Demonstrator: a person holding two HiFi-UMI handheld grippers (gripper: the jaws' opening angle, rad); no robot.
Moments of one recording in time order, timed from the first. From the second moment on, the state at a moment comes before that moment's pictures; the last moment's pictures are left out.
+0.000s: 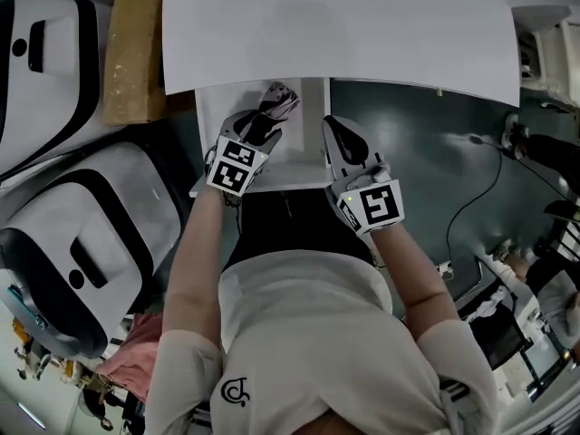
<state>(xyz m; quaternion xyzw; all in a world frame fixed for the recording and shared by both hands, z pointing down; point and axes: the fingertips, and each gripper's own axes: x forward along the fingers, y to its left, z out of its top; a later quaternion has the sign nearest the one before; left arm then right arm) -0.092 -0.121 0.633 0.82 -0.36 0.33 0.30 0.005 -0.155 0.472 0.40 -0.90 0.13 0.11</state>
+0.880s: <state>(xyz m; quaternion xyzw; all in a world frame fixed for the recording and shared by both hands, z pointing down) -0.083 -0.123 0.779 0.76 -0.29 0.46 0.36 0.013 -0.166 0.541 0.47 -0.86 0.16 0.14</state>
